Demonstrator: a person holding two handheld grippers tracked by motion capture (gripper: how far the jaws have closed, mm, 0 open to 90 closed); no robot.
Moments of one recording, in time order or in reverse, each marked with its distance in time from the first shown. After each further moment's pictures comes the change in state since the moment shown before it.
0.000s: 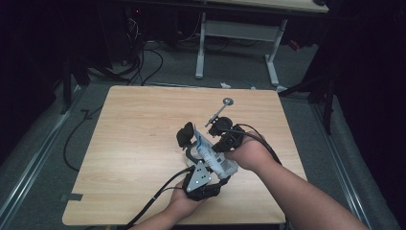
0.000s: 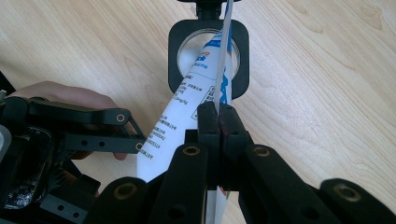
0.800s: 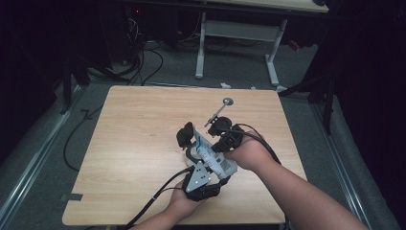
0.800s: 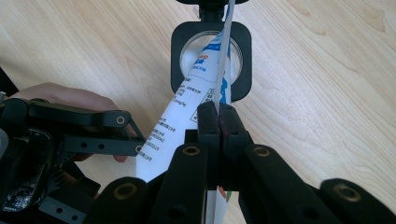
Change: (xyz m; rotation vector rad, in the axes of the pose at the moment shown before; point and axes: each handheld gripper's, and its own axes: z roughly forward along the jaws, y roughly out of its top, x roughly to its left) left arm -0.001 0.001 -0.002 -0.006 -0.001 -0.004; right arm 0.001 0.001 0.000 0.001 0.007 0.000
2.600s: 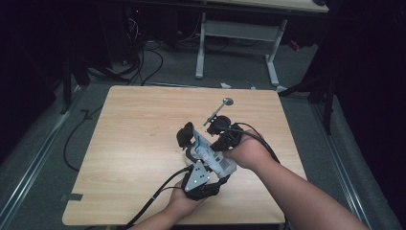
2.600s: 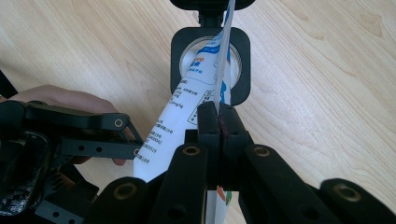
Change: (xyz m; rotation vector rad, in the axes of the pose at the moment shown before) left arm 0.002 0.002 -0.002 -0.015 -0.002 -0.004; right arm 0.000 0.003 -0.001 -0.007 -0.001 -0.004
